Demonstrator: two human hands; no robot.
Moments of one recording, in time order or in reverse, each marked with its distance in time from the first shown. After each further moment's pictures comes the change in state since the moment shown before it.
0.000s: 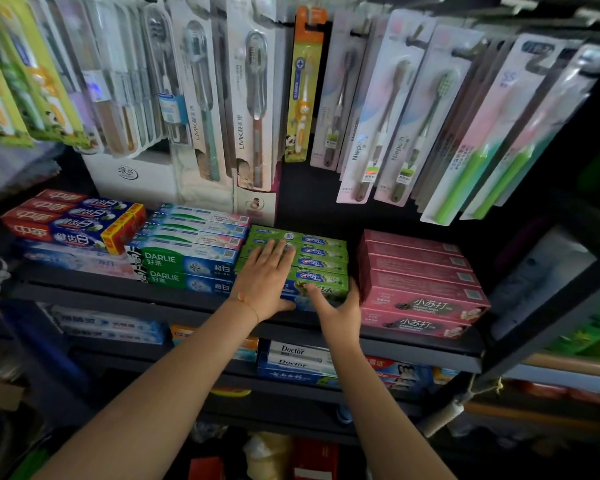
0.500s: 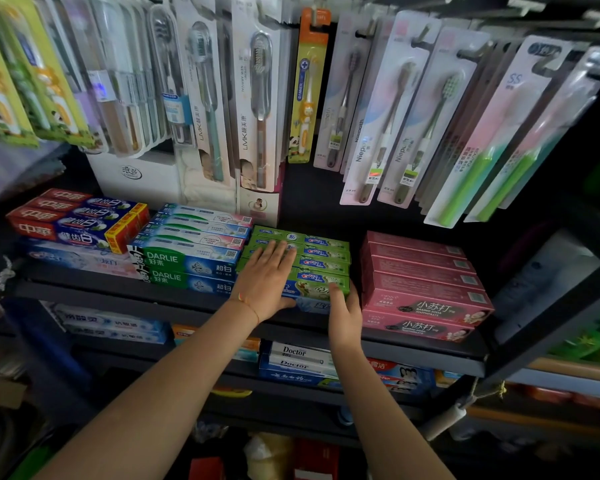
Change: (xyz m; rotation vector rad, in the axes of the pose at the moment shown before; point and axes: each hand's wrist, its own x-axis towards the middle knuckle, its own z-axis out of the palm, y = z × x) left_hand -0.001 -0.002 0.000 -0.008 0.010 0.002; right_hand 0.002 0.002 0.003 0.276 -0.027 0.089
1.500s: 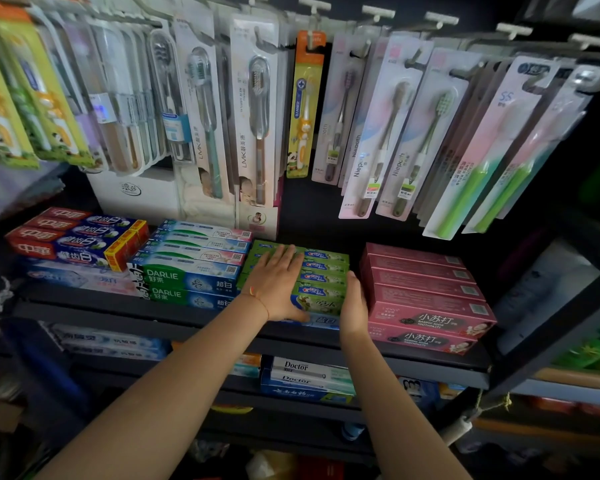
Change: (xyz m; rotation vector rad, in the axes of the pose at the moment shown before) left_hand 0.028 -0.001 -0.015 -0.028 -0.115 0.050; right_hand 0.032 -0.024 0.005 0.073 0.011 0.104
